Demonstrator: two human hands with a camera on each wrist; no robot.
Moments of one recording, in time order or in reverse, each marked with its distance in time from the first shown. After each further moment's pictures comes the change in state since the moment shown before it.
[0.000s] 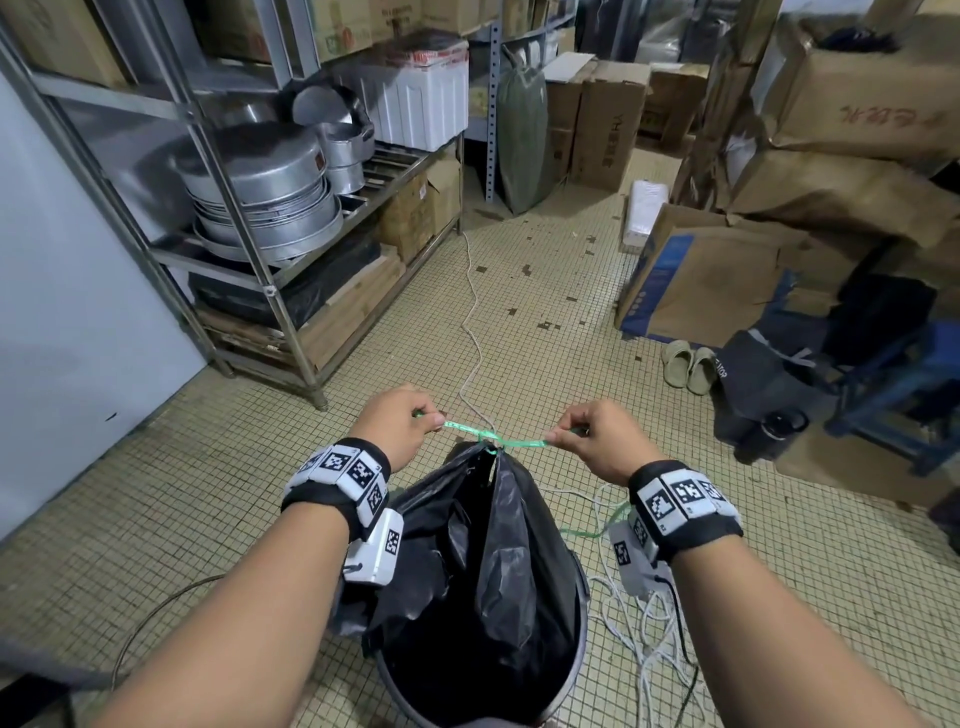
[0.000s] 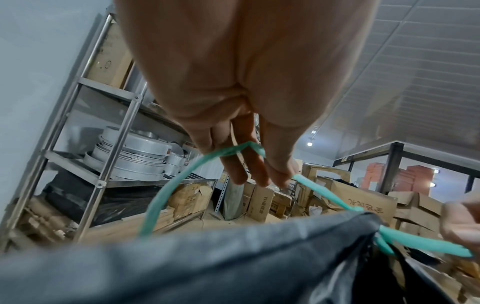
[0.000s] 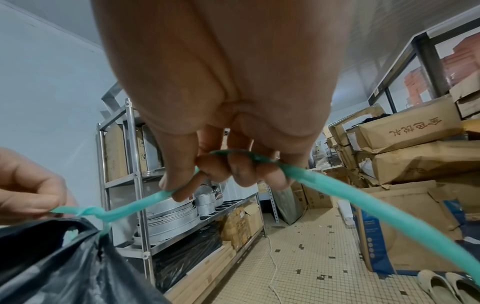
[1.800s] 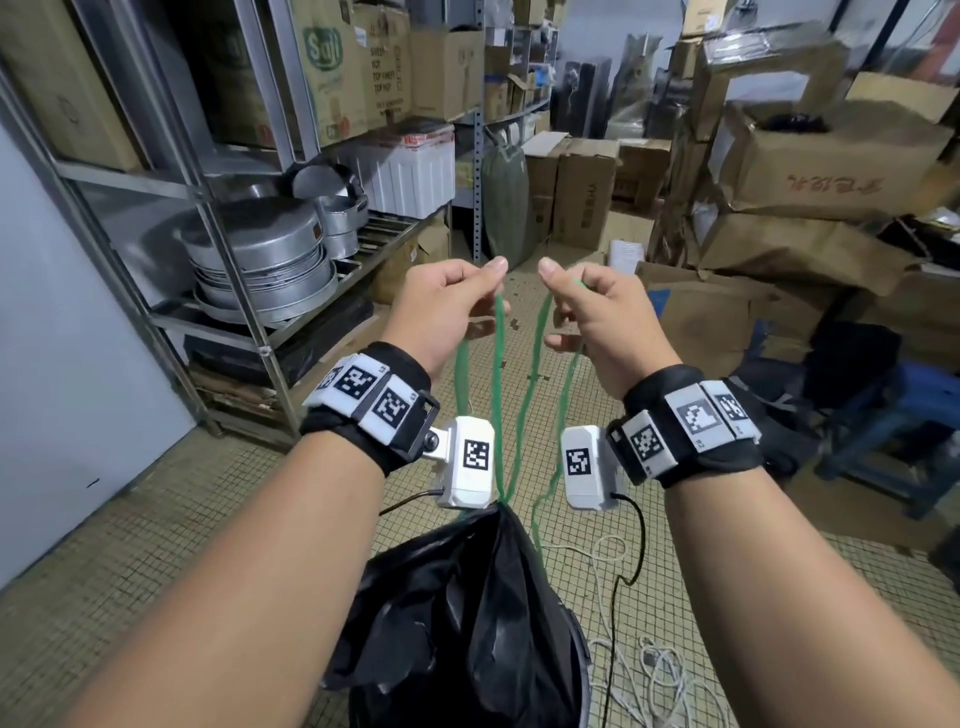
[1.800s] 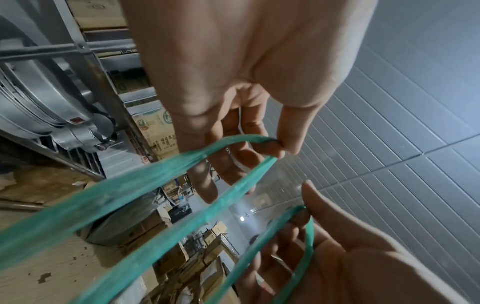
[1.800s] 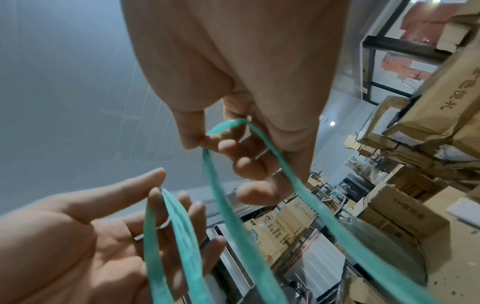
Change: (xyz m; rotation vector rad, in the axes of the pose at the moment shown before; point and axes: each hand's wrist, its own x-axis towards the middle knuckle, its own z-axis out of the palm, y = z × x) left_hand 0.030 0.154 -0.105 -0.977 0.156 0.240; right_hand 0.005 -0.143 -0.105 0.765 0.337 -0.302
